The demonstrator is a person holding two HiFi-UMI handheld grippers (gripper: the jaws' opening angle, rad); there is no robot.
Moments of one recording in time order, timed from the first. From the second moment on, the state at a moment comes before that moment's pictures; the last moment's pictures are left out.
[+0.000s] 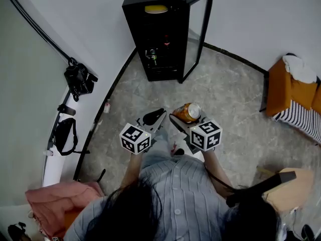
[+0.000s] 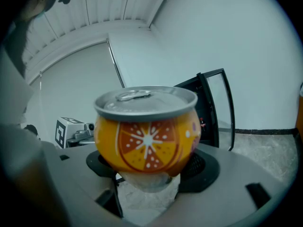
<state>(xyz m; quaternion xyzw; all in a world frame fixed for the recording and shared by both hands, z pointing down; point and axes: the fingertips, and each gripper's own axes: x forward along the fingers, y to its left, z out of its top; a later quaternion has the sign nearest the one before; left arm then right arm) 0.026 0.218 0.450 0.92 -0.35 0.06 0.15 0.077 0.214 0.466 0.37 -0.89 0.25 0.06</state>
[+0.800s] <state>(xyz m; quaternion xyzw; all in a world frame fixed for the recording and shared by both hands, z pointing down) 0.029 0.178 0.468 0.92 -0.34 0.08 0.17 0.089 0.176 0.487 0.38 -0.88 0.28 0.07</state>
